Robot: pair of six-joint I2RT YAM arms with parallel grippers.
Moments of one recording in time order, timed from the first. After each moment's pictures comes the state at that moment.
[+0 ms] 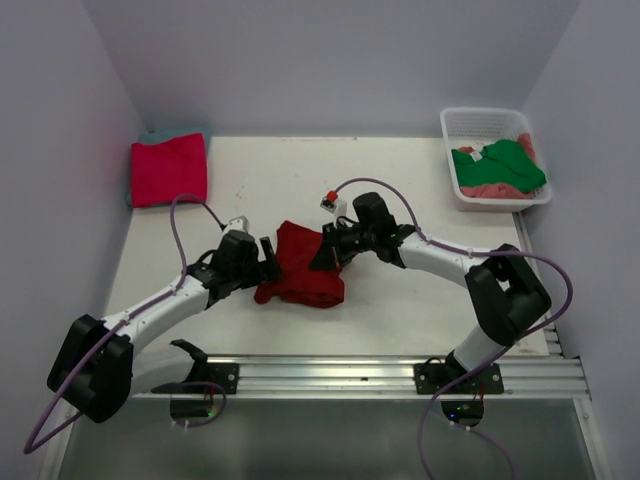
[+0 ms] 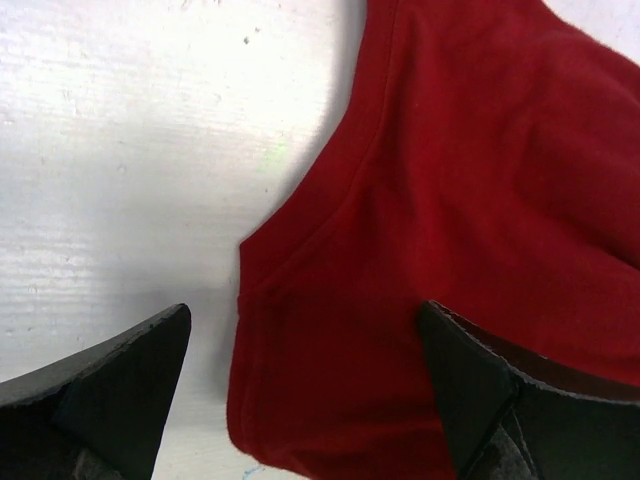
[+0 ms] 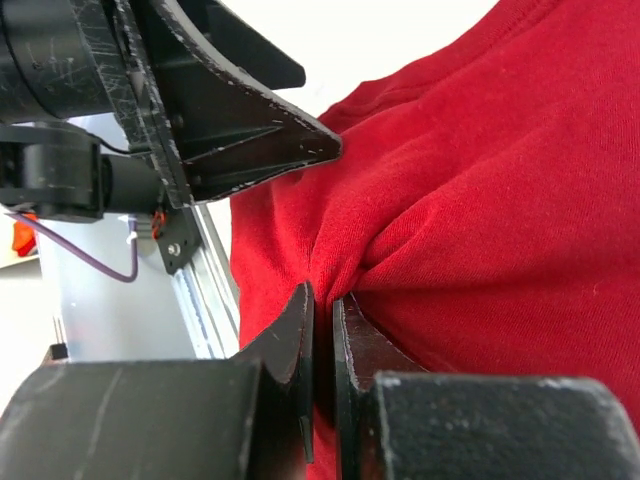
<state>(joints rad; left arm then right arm) -0.51 1.15 0.55 -0.26 -0.12 -0.73 0.64 1.63 0.95 0.03 -0.69 0.41</state>
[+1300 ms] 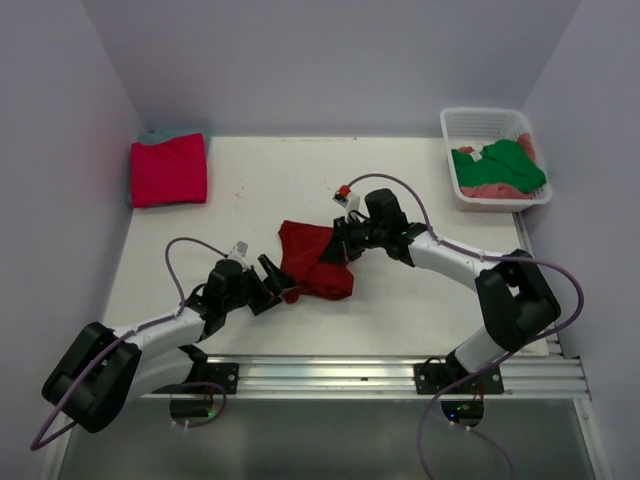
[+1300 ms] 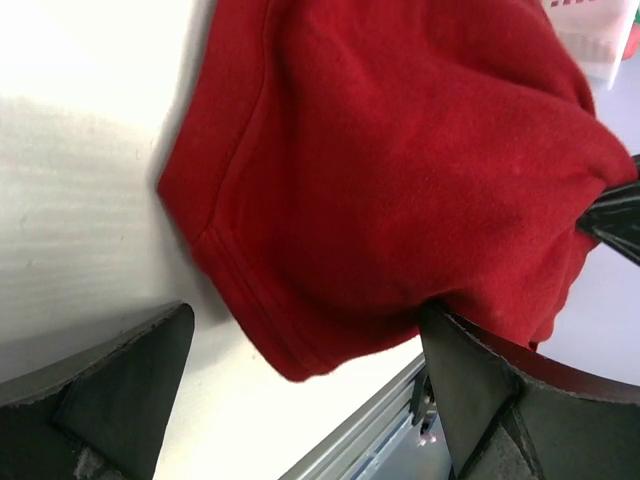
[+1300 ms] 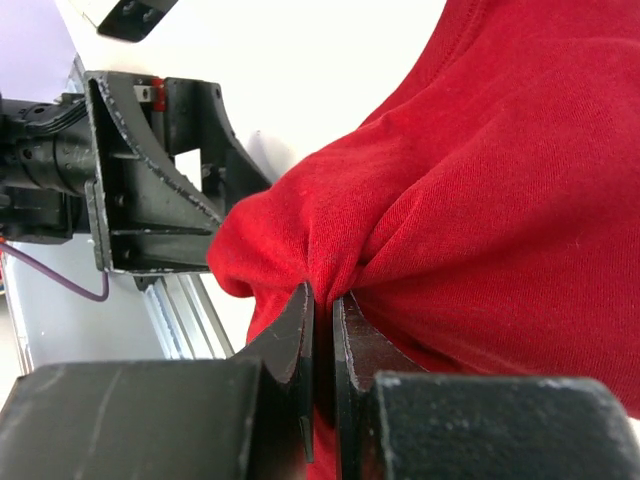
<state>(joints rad) -0.51 1.07 0.19 0.28 0.25 -1.12 0.58 1.58 0.94 -0.02 -0.64 0.36</state>
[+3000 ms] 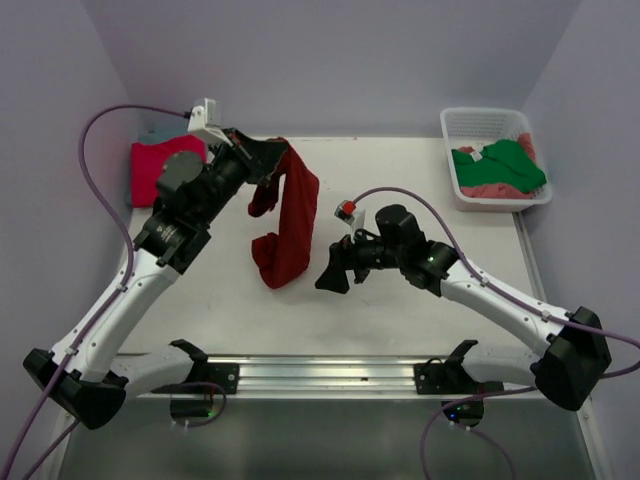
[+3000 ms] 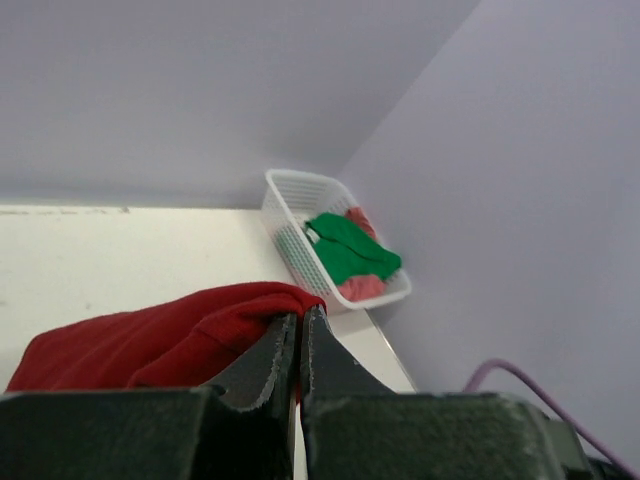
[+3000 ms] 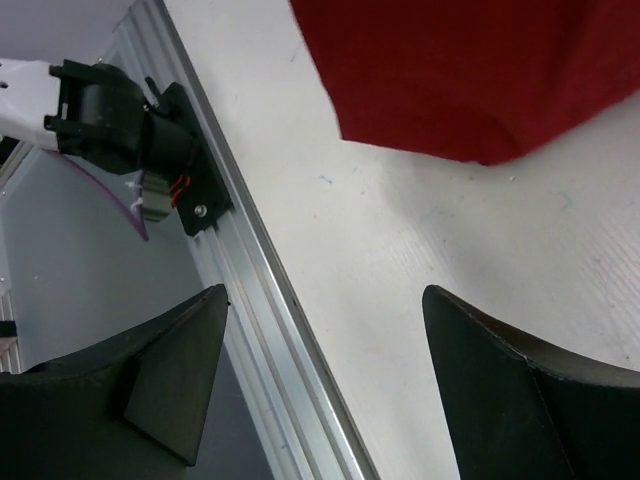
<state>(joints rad) -0.52 1.07 1.19 -0.02 0.06 -0.64 0.75 1.21 0.90 -0.22 -0.52 0.31</state>
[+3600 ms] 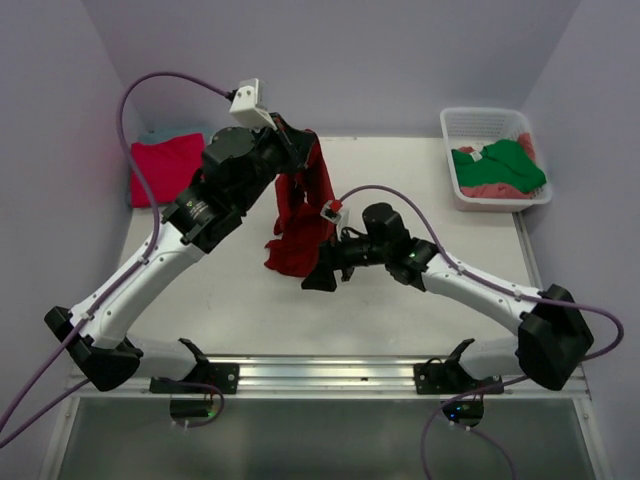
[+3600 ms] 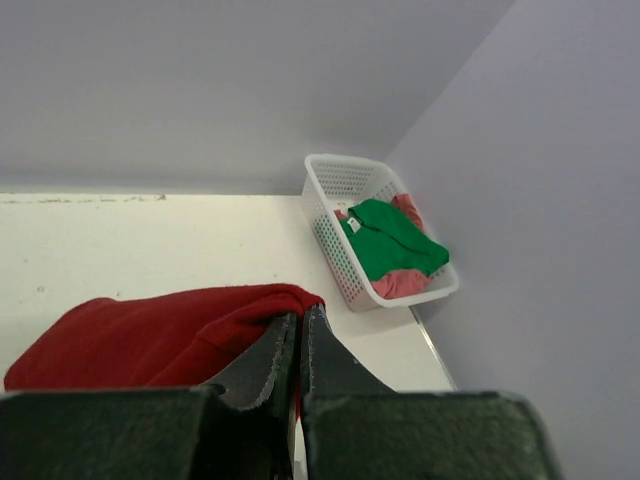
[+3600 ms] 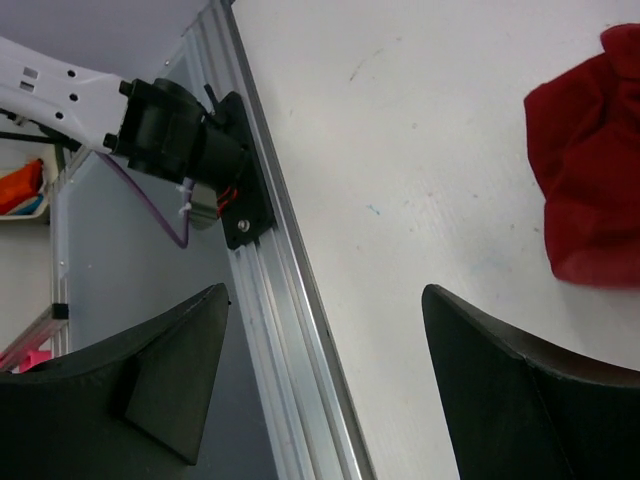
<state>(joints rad) -0.73 1.32 1.56 -0.26 -0.26 -0.54 0.76 1.29 0.88 -0.06 -0.63 0.36</state>
